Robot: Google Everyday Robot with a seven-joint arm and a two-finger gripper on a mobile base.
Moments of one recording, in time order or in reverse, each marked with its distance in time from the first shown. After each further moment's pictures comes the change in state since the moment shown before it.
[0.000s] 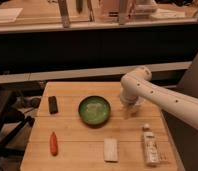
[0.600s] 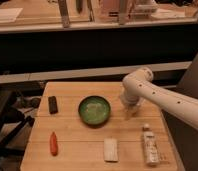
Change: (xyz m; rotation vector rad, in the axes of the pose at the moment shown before) arm 0.002 0.006 0.001 -0.004 -0.016 0.010
